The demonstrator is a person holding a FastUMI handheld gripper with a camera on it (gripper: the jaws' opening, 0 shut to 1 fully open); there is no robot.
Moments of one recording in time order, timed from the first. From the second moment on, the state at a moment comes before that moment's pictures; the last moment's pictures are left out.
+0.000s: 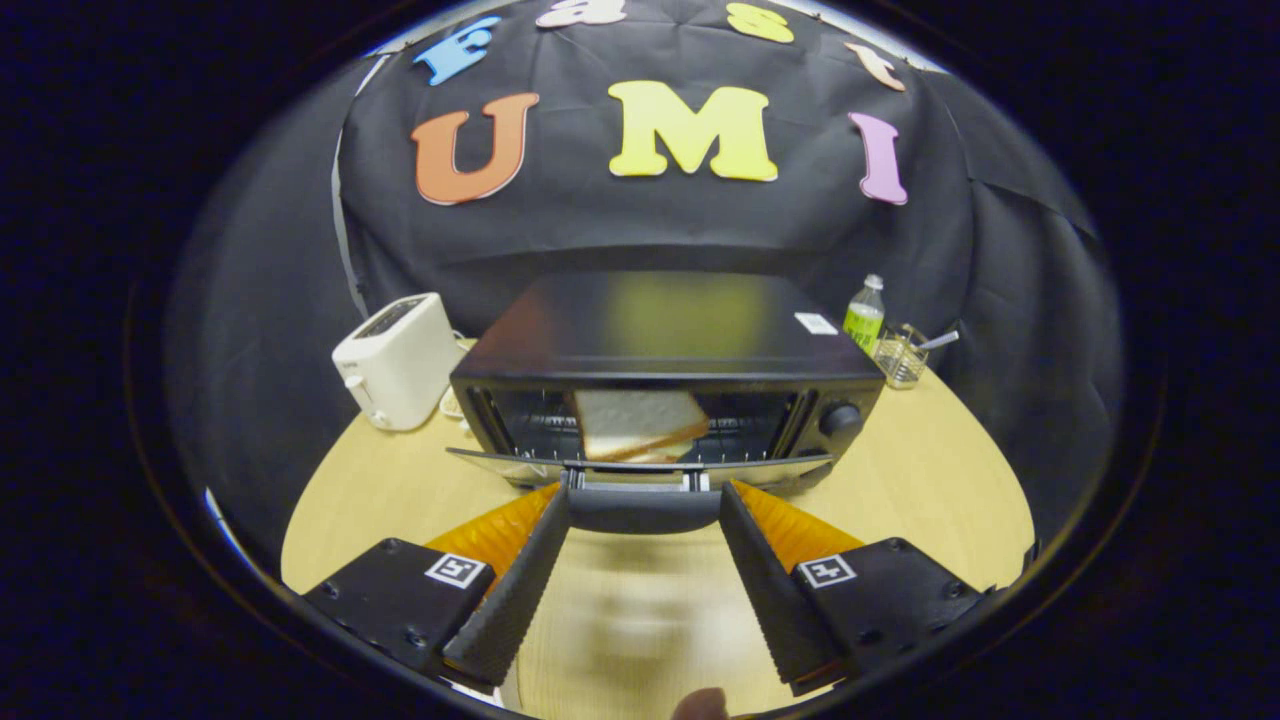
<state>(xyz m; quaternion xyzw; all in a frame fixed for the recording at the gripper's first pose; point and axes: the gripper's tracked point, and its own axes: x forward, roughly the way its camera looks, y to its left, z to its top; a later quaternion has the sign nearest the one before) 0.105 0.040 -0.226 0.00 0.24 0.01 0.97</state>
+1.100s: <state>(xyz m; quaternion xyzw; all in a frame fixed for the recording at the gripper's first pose) -0.035 0.015 0.036 0.04 0.03 -0.01 1.00</state>
